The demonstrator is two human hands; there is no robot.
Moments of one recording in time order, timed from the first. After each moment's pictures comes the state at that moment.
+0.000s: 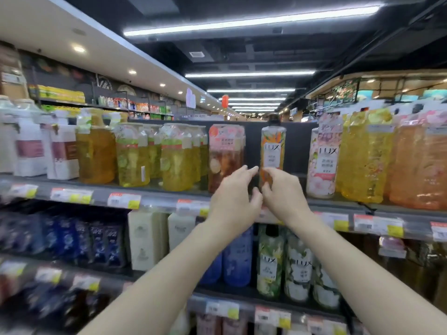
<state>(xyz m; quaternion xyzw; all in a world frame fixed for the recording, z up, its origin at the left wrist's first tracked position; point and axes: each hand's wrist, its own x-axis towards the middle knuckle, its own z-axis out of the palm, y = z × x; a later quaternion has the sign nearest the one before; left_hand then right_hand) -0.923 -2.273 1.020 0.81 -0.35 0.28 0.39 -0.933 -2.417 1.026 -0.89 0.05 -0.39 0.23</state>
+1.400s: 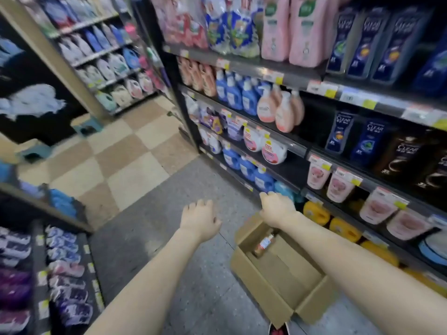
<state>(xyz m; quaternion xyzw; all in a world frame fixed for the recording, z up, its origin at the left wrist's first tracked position) -0.935 -1.347 0.640 0.97 0.18 -0.18 -0.01 -0.818 -1.537 0.597 -0.95 -0.27 0.17 0.06</state>
